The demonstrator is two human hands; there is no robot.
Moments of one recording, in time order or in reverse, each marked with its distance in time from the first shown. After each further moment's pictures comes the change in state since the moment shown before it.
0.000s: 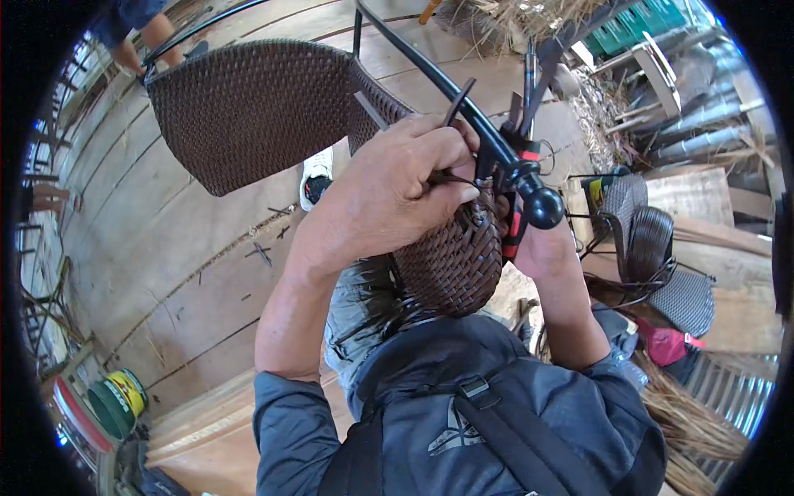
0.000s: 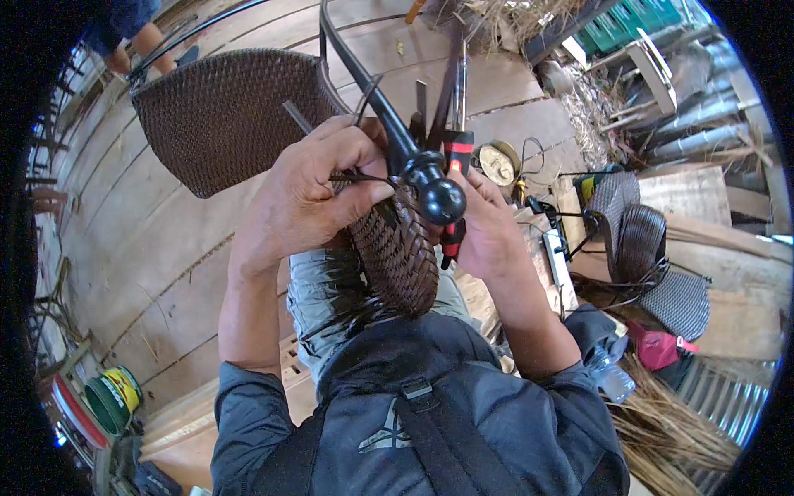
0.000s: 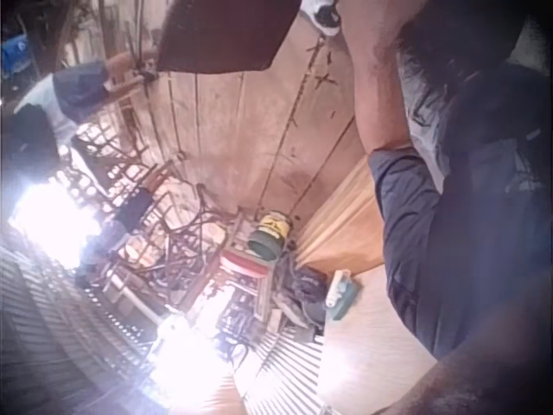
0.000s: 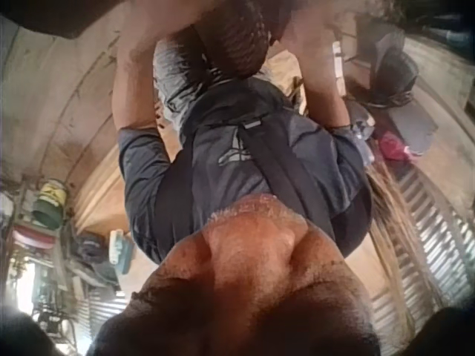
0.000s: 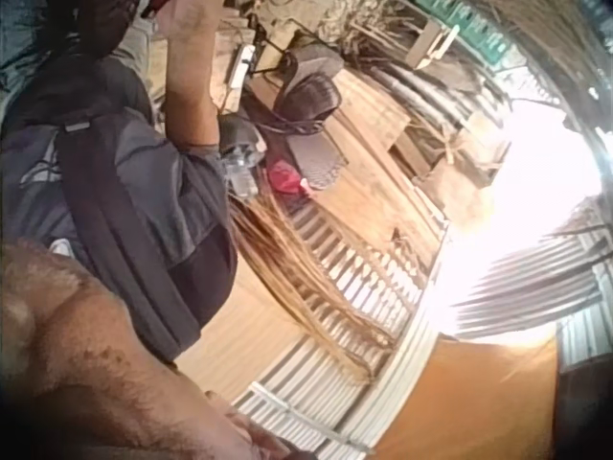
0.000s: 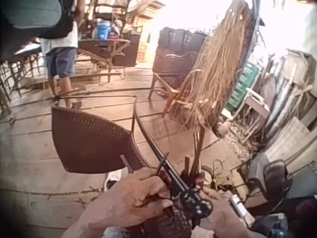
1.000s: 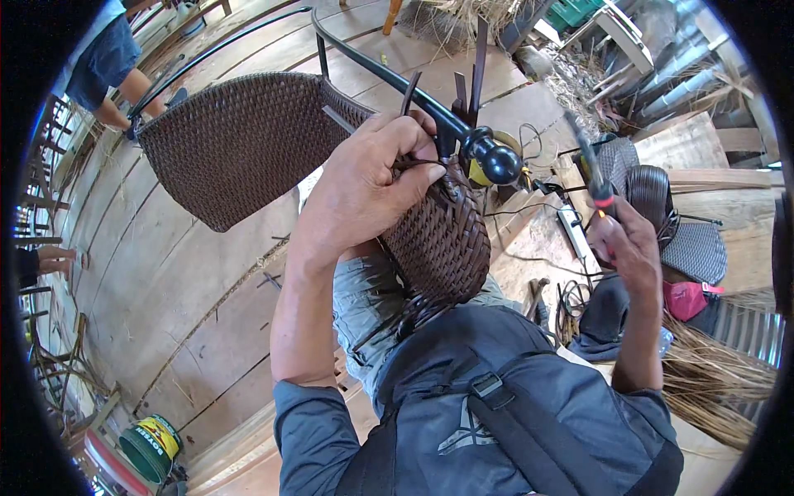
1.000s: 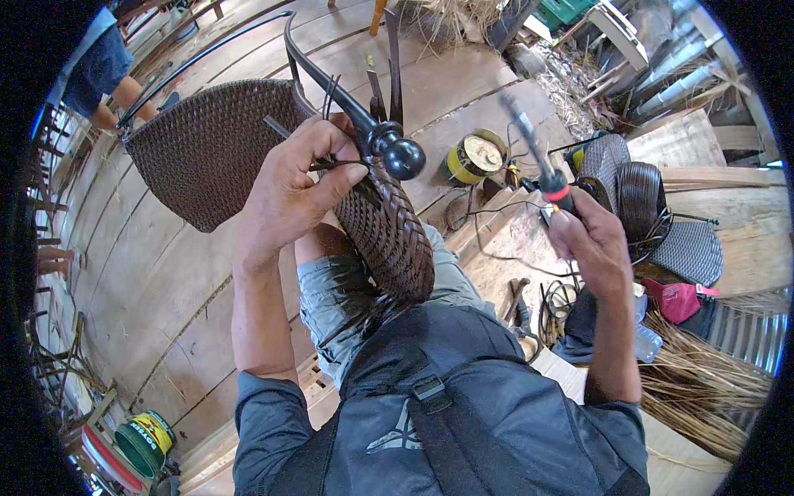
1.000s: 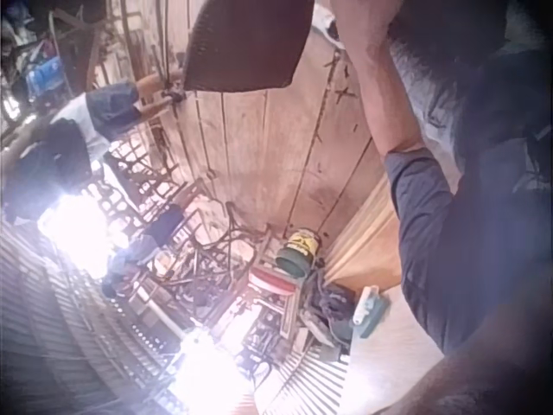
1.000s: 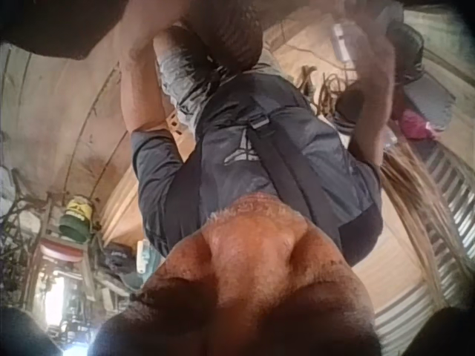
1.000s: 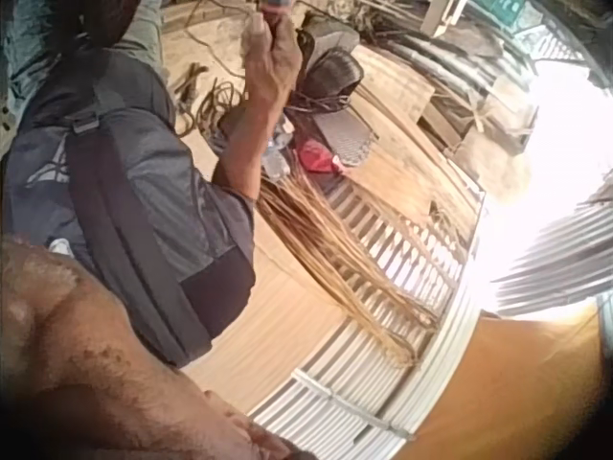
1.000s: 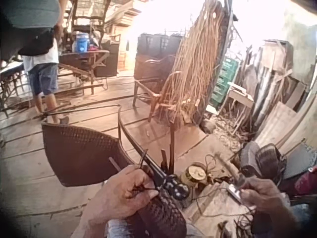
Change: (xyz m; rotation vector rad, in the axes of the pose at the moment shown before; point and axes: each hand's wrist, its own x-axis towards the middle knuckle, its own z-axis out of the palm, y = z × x) left_hand 0.000 0.003 -0.001 0.017 -0.063 -0.097; right_hand -0.118 -0.082 -0.034 -1.189 0.316 -0.235
